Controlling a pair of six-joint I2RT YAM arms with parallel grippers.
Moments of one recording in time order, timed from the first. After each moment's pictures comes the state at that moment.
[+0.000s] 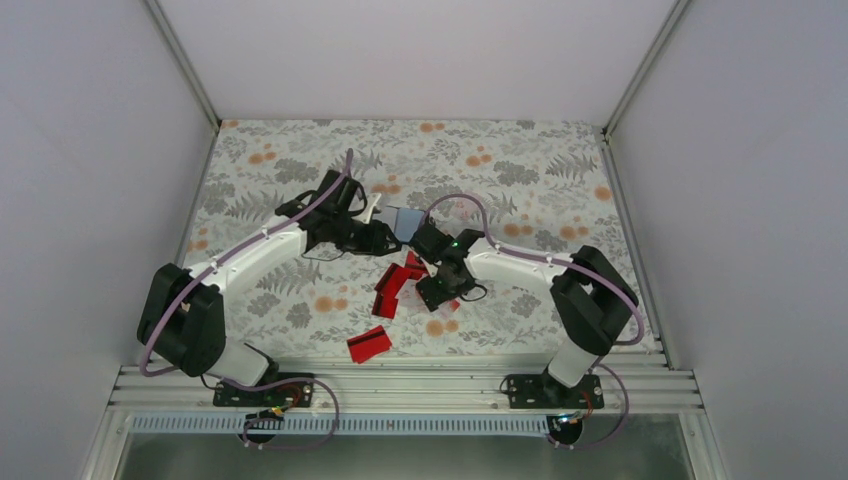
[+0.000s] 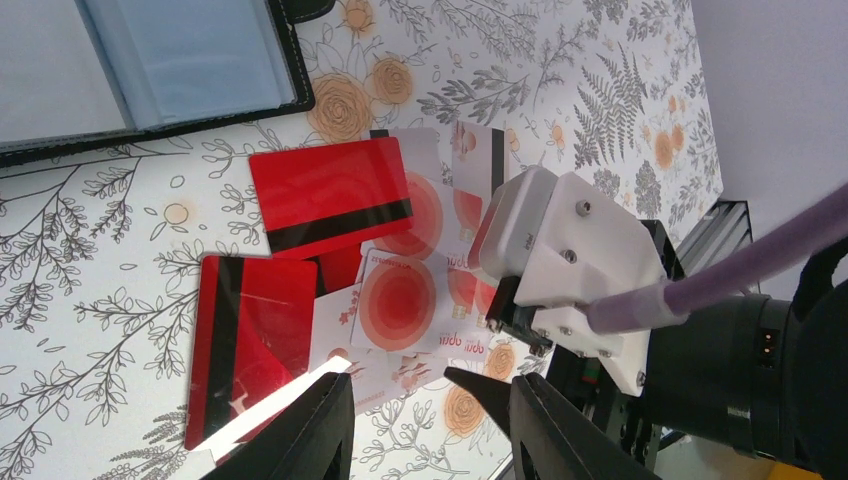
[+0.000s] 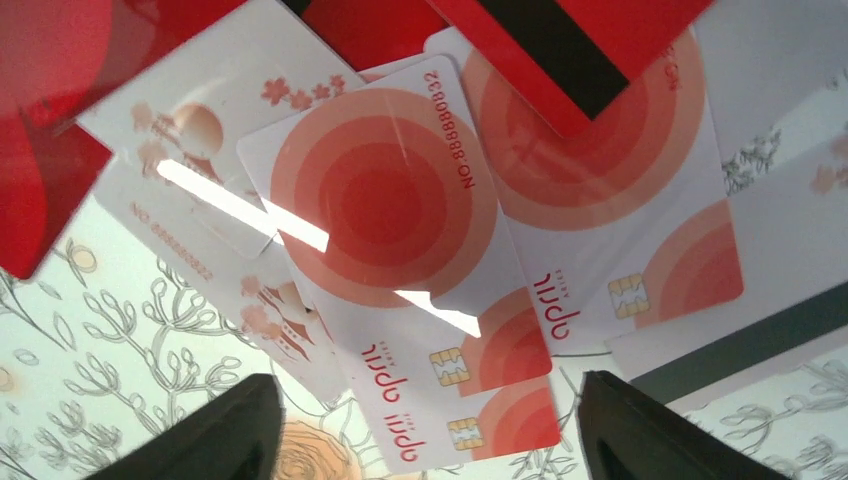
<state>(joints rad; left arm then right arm) -0.52 1.47 1.05 -0.56 0.57 -0.42 0.87 1.69 1.06 -0.80 0.00 0.33</state>
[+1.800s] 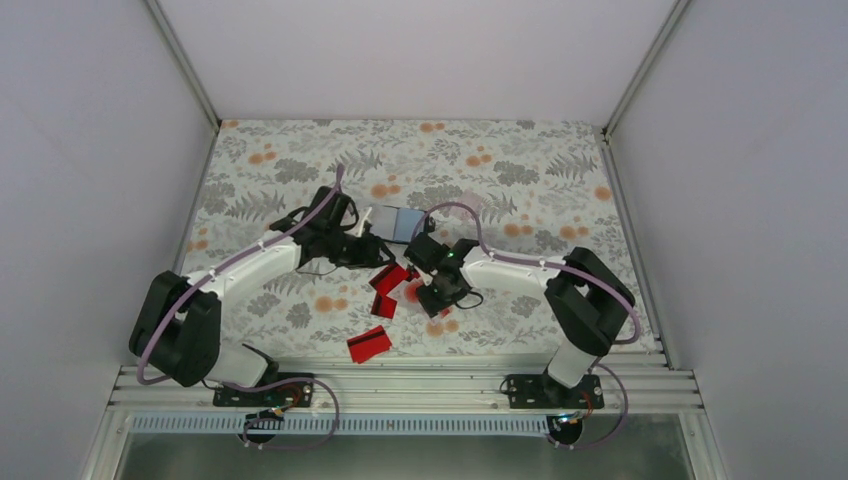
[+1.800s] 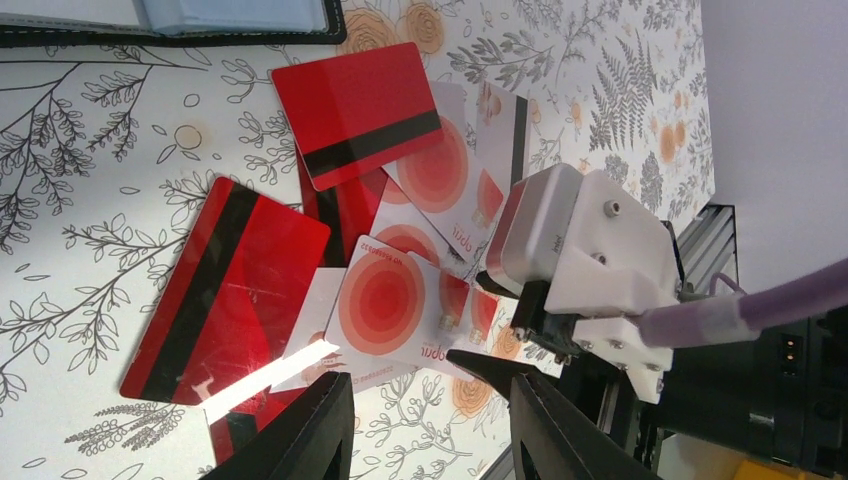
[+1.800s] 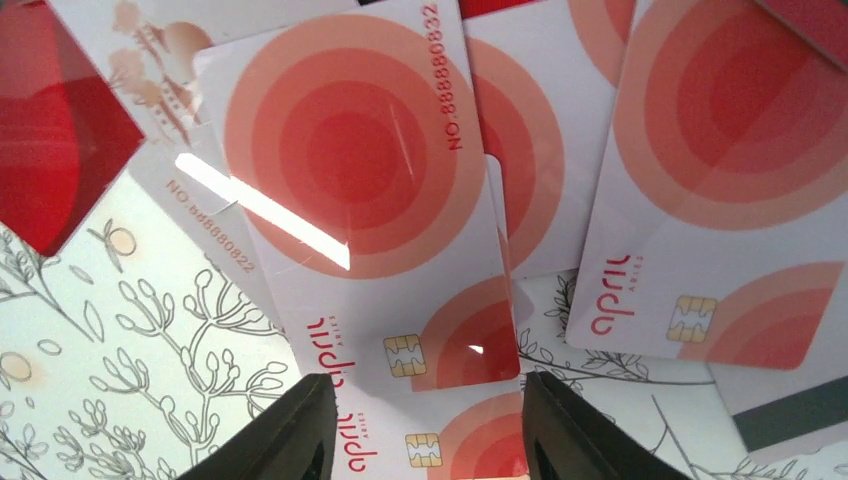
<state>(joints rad) -0.49 1.41 0.88 -0.45 0.61 -0.48 0.92 1.70 1.01 -0.72 -0.03 0.33</state>
